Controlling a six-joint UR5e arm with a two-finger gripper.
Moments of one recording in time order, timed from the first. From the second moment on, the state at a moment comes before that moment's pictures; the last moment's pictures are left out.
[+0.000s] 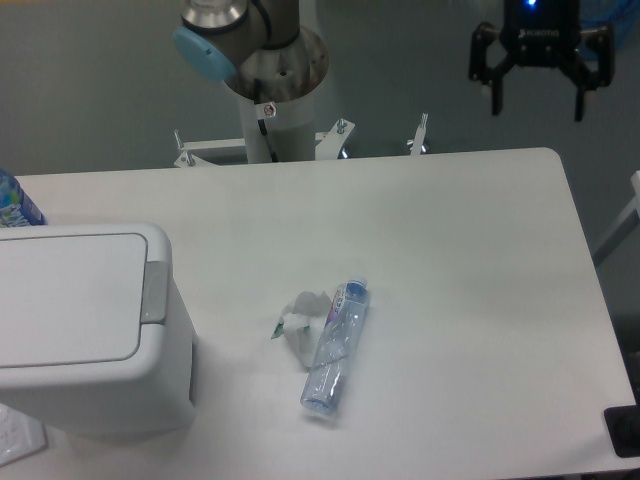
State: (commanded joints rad) arm 2.81 -1.57 -1.51 -1.21 1.35 1.10
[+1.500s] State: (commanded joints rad) arm 2.30 -1.71 -1.50 -1.00 1.34 0.26
